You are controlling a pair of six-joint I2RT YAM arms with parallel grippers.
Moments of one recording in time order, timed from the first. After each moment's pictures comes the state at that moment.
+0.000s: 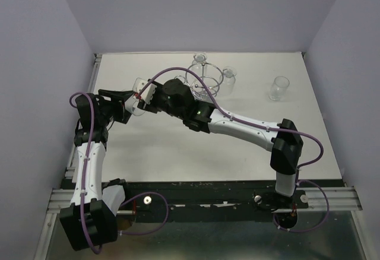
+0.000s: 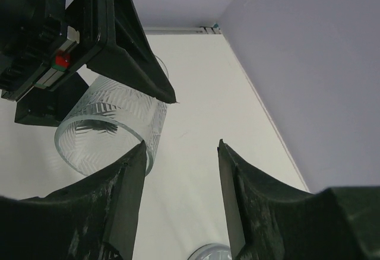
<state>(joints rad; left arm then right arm) 0.22 0.94 0.73 -0.22 0.47 -1.37 1.09 1.89 1.67 0.07 0.09 -0.53</state>
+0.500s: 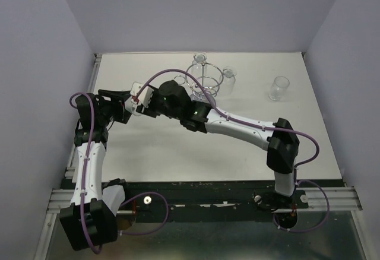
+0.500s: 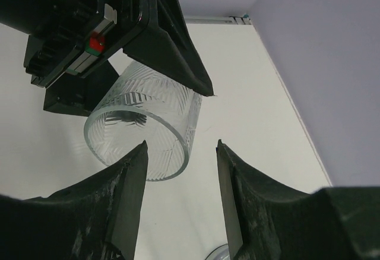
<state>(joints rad) 0.22 0.94 0.72 -0.22 0.47 -1.38 1.09 1.92 1.70 0.00 0.02 -0.49</state>
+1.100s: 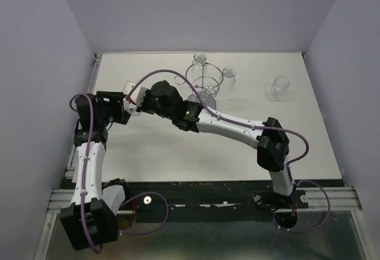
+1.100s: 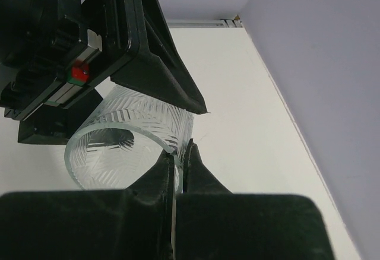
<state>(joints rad) 0.23 0.94 0.73 -0.24 0.45 -1.42 1.10 2.02 1.80 0.00 0.07 -0.49</state>
